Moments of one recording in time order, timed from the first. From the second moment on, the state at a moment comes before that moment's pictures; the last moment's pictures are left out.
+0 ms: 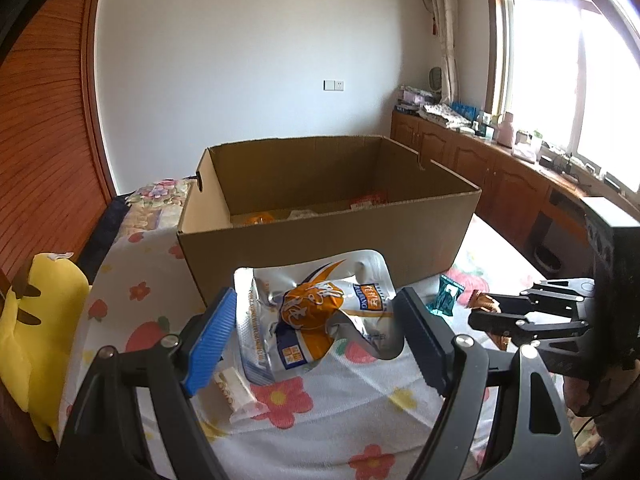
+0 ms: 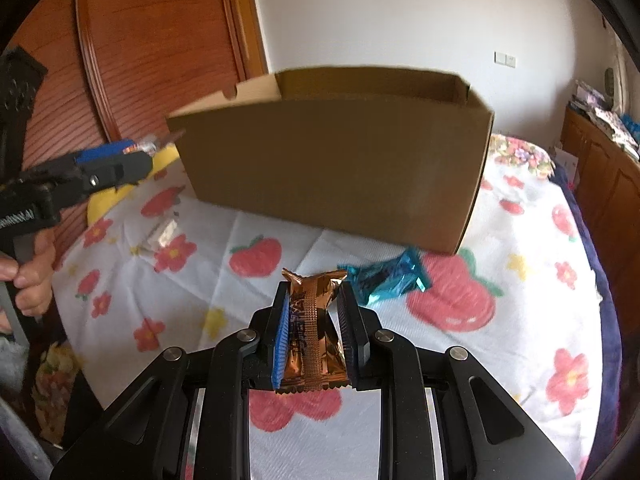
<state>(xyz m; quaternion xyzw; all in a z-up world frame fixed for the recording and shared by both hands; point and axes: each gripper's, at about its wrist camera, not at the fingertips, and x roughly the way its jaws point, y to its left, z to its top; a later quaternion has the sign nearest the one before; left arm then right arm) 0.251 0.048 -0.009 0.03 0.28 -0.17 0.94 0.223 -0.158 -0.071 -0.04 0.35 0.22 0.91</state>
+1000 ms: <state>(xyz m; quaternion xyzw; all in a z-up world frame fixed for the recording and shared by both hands) 0.285 0.040 0.045 0.03 0.23 -0.18 0.96 0.243 -0.145 0.030 -0.06 0.25 0.24 0.94</state>
